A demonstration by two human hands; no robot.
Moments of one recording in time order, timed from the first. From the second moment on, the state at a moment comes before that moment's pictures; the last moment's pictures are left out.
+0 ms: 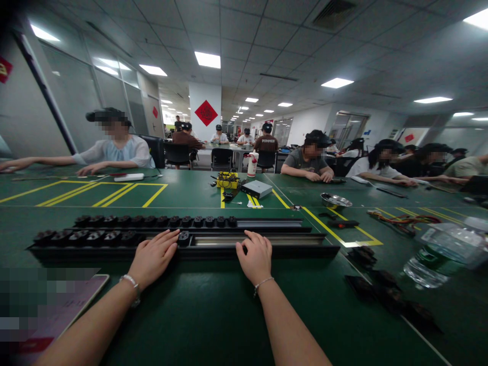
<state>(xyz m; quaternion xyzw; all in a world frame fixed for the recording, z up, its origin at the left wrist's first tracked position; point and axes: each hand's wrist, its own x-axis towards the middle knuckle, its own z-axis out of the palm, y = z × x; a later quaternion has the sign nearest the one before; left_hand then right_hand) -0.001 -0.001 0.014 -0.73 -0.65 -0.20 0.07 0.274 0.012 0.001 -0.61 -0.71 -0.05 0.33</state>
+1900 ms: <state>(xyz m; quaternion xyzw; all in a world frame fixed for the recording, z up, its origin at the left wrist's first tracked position) 0.006 0.000 0.009 -0.73 -0.66 -0.18 0.08 0.274 0.013 0.000 -0.61 -0.71 -0.06 0.34</state>
